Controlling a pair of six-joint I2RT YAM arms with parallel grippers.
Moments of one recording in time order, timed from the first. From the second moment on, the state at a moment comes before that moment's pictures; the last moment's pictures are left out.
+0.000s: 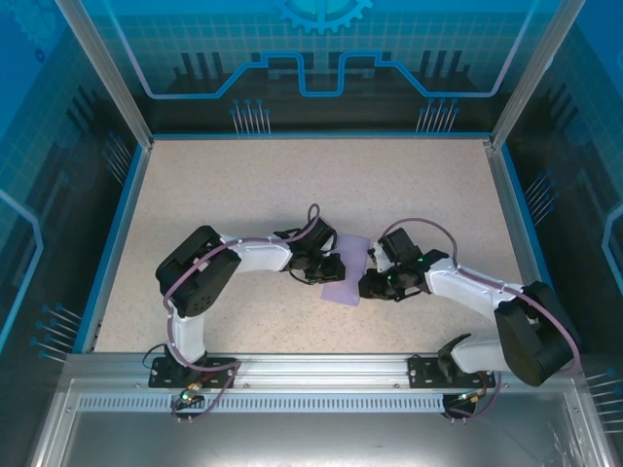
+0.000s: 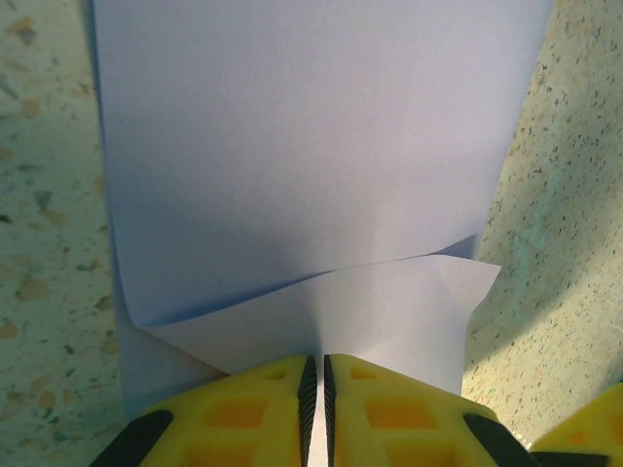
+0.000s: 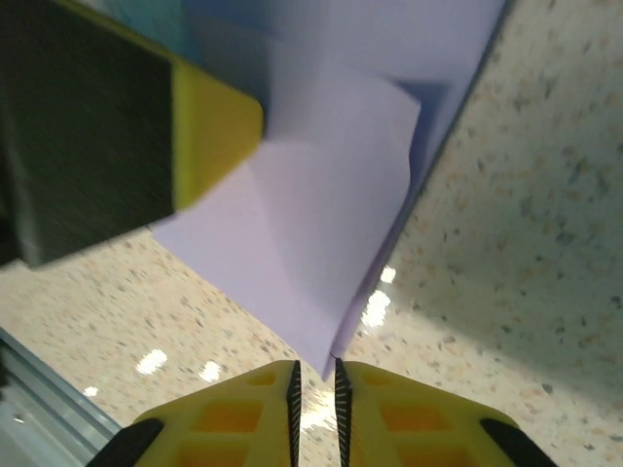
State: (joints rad) left arm -0.74 1.92 1.06 -0.20 0.39 -0.81; right arm 0.51 1.32 0.62 -0.46 -0.42 0.54
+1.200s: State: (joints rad) left arm -0.74 1.89 1.06 -0.24 0.37 -0.81; right arm 0.41 1.58 0.65 -0.22 -0.49 0.52
